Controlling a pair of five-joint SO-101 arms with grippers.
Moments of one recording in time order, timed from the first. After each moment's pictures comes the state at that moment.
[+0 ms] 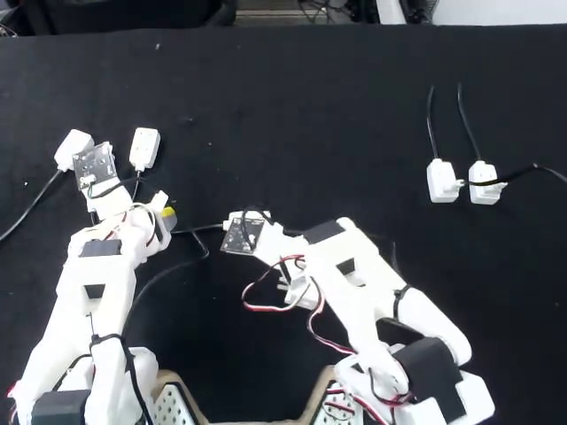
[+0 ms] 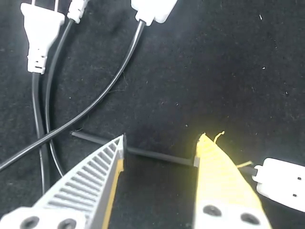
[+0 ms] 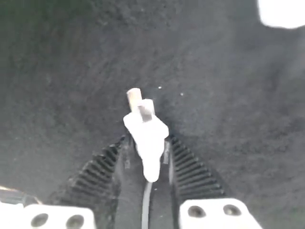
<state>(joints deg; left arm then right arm) -9.8 -33.4 65.7 27.8 13.3 -24.3 -14.5 56.2 57.7 46.0</state>
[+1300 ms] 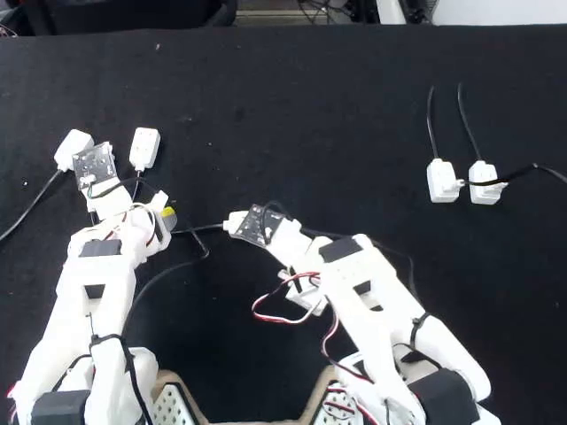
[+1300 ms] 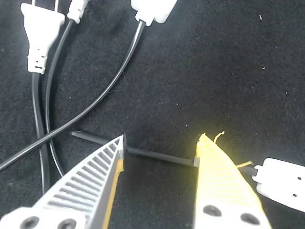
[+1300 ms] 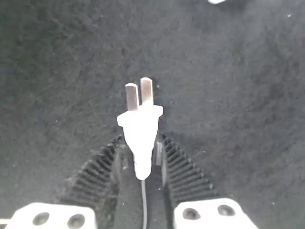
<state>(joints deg) -9.8 -33.4 65.7 27.8 13.3 -22.2 -25.5 64.5 52.4 35.8</state>
